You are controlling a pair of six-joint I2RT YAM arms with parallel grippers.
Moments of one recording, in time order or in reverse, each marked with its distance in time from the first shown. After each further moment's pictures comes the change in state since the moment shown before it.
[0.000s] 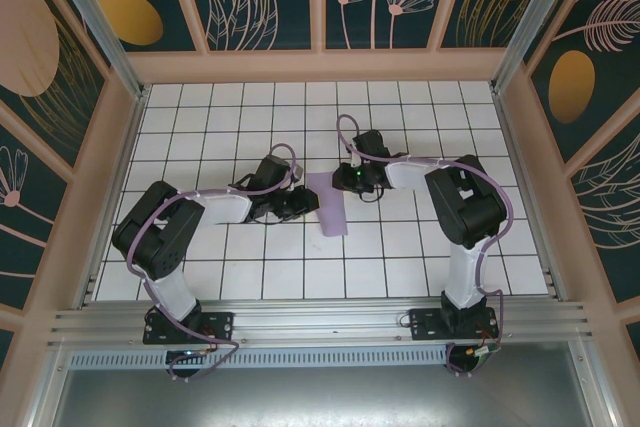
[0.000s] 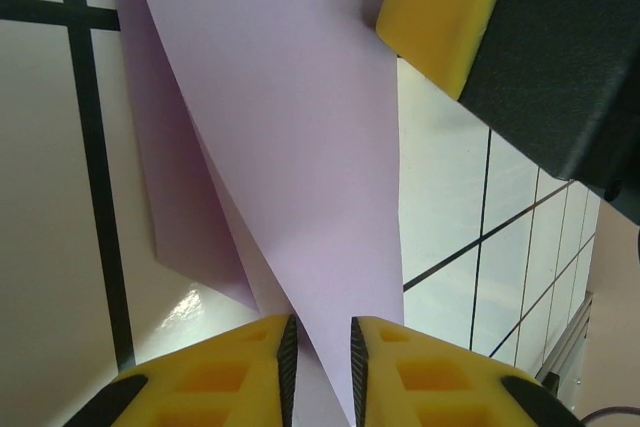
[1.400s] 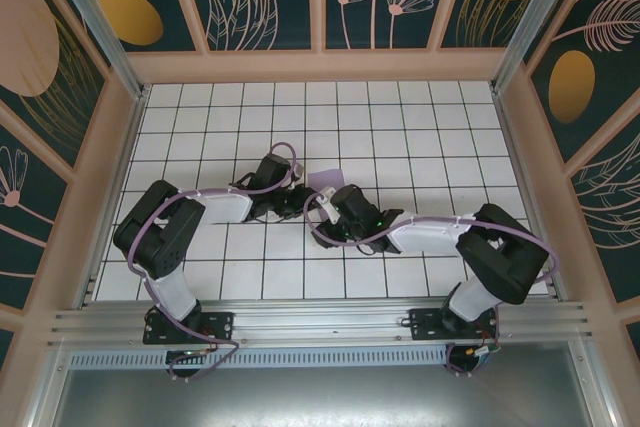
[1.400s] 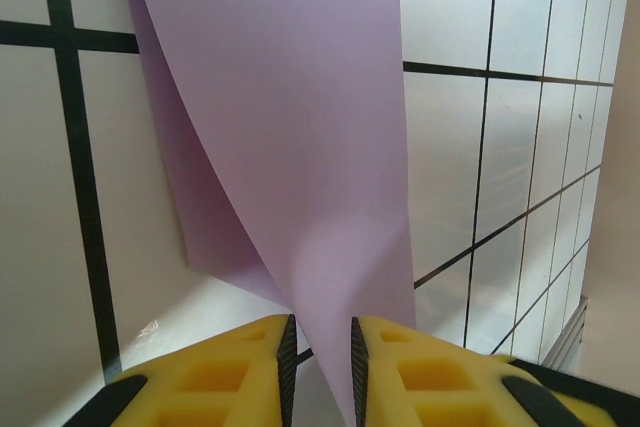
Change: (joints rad) left arm 0.000 0.006 0.012 0.007 -0.004 -0.008; right arm 0.407 -0.382 -0.418 0.195 0.327 -0.404
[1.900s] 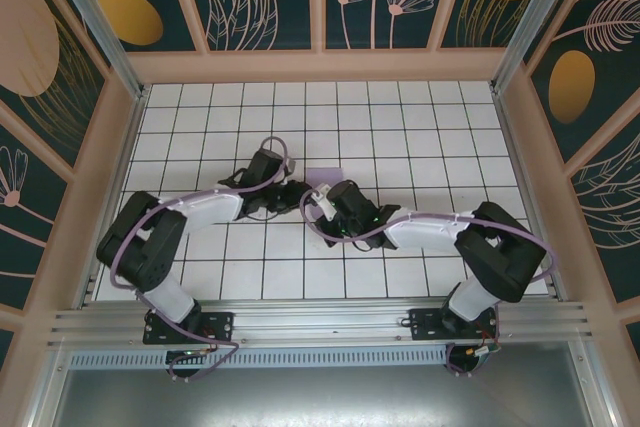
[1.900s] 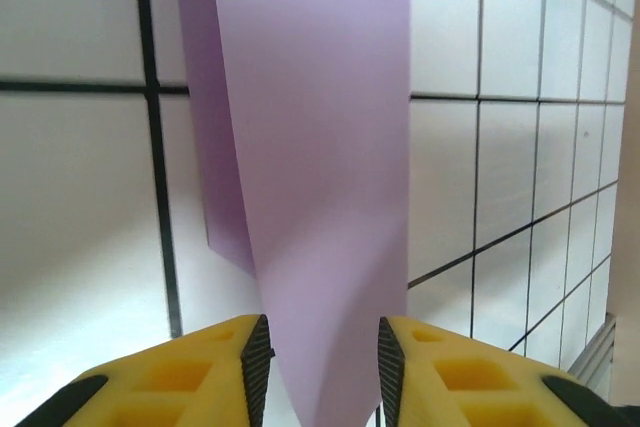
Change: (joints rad) left arm 0.040 -0.136 0.012 -0.150 -0.077 0.078; right arm 0.000 0.020 0.054 -0.032 -0.063 -0.009
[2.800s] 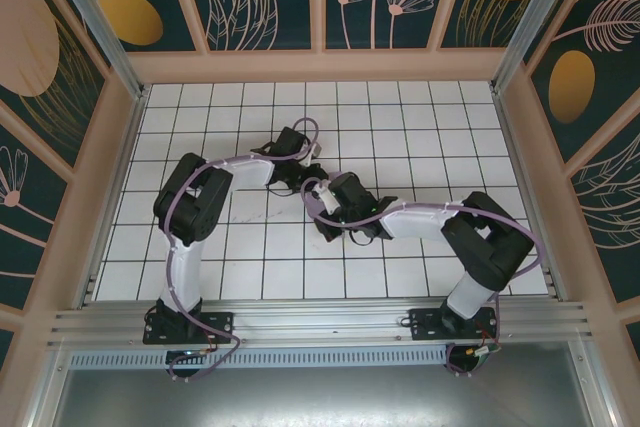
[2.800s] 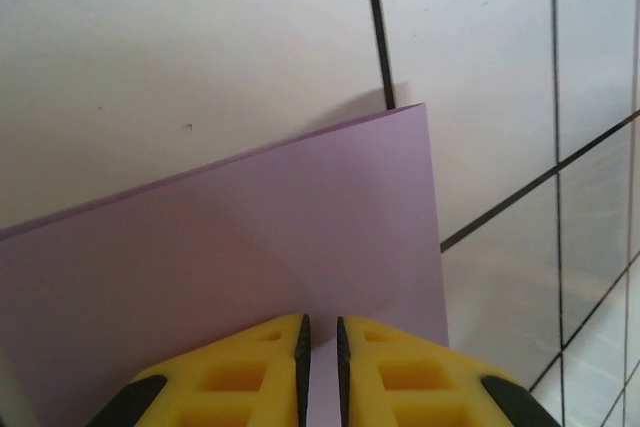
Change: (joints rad) left arm 0.008 0.465 0.450 -0.157 0.084 0.248; right arm -0.080 0.078 0.042 -0.016 -0.126 0.080
